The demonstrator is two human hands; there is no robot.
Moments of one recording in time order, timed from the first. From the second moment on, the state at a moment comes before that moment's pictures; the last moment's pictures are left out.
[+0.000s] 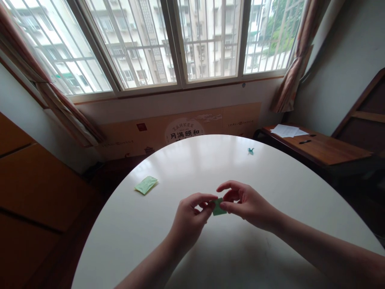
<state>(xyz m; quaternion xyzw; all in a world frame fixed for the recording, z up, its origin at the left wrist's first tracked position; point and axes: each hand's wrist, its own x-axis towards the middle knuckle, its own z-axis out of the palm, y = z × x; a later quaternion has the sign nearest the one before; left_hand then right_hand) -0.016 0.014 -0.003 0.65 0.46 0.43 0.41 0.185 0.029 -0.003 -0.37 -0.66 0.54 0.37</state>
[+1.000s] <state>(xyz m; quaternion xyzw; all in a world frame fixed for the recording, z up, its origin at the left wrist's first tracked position) -0.012 0.012 0.002 0.51 0.52 0.39 0.56 0.192 0.028 0.003 -0.28 -0.86 0.24 0.35</state>
